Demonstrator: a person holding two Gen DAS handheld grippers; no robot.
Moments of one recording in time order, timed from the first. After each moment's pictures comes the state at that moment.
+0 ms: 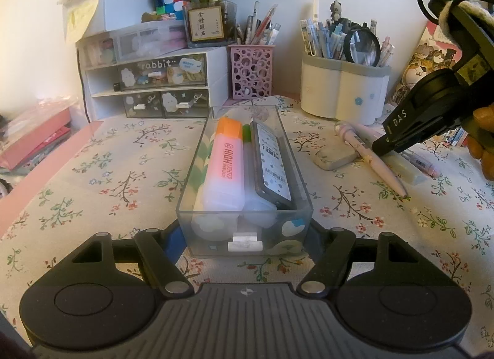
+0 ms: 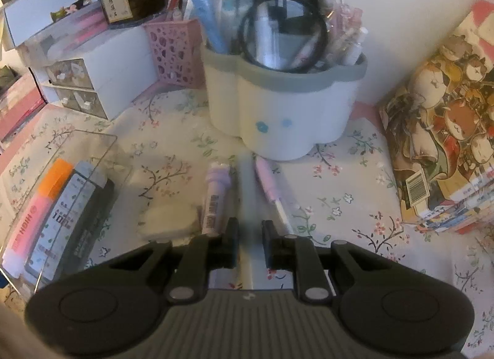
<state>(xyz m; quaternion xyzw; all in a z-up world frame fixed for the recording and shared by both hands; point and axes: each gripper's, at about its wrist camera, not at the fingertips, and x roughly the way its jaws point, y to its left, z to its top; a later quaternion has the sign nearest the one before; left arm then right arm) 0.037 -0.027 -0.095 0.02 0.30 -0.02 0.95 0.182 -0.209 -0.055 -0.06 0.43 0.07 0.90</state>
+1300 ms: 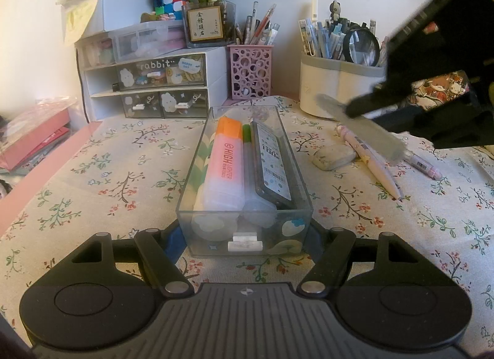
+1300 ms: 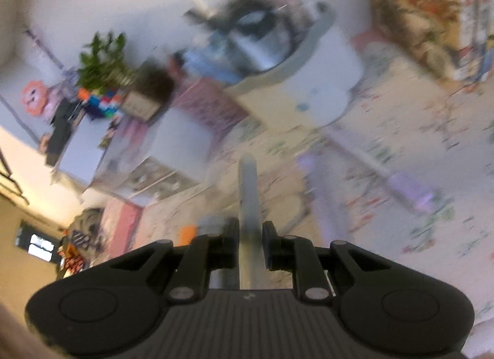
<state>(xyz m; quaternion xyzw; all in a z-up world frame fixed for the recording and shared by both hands) 0.038 -0.027 -0.094 0.02 0.30 -0.02 0.95 0.146 -0.225 -0.045 0.31 0.41 0.14 0.85</state>
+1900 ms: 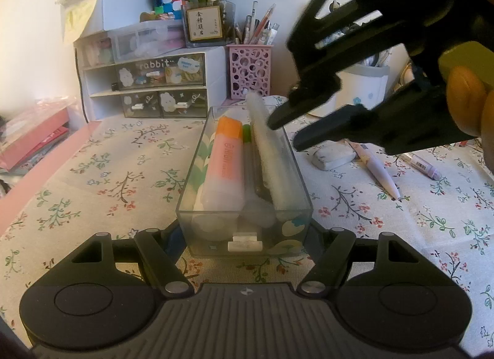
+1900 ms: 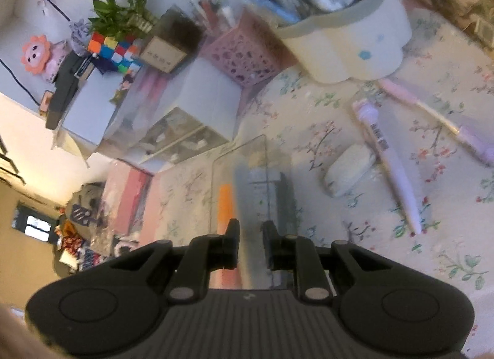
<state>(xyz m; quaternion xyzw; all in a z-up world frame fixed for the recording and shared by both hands) 0.039 -0.028 -0.095 0.02 0.30 -0.02 0.95 0.146 -0.161 -0.042 0.29 0.45 0.13 0.84</state>
